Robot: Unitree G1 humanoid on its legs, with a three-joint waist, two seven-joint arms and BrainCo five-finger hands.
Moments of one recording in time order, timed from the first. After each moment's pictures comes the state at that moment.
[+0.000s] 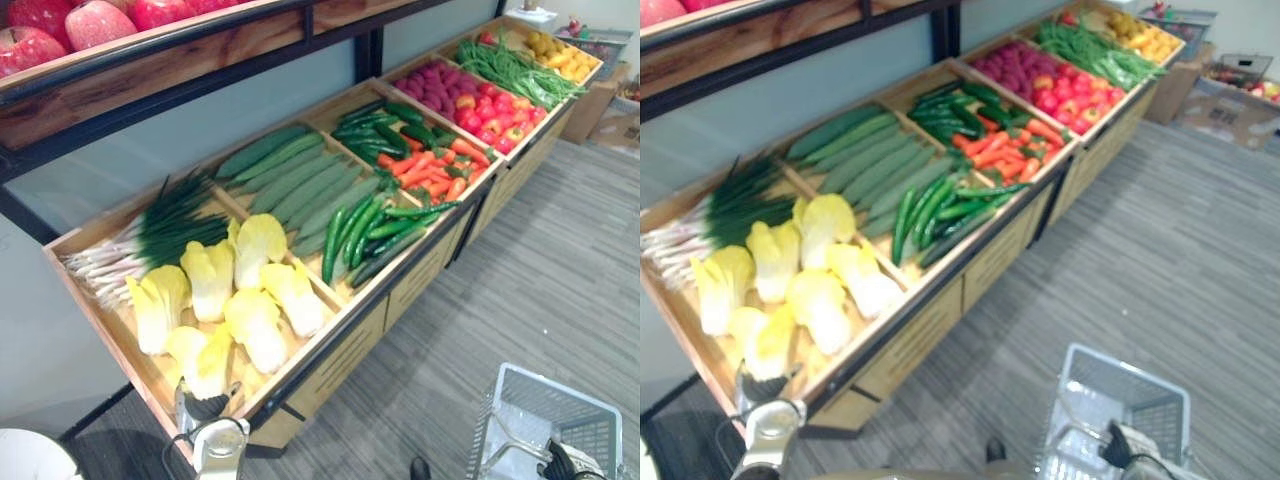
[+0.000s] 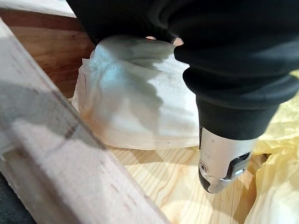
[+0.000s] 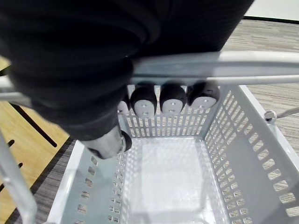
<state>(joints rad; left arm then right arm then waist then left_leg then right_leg) -0.02 0.13 0.30 0.84 0.25 -0.11 0.61 0.24 -0.45 -0.07 0.80 -0.89 -0.18 -0.20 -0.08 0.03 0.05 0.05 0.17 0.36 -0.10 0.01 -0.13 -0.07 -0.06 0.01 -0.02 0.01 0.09</state>
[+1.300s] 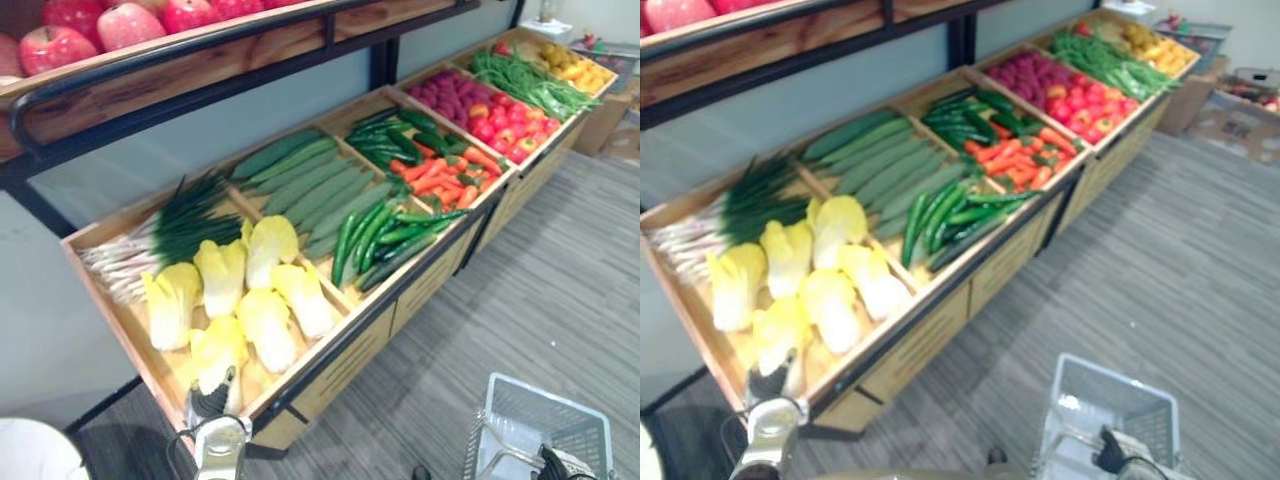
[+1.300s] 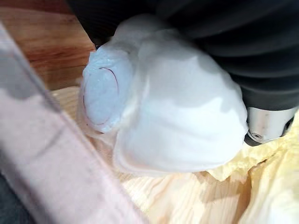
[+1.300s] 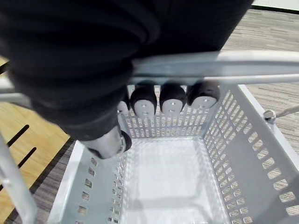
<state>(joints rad) 0.01 0.11 0.28 0.77 0.20 -0.13 0.50 0.24 -0.44 -0.05 0.84 -0.89 -0.16 -0.16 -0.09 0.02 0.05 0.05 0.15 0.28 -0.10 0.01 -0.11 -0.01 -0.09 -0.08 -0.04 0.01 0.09</state>
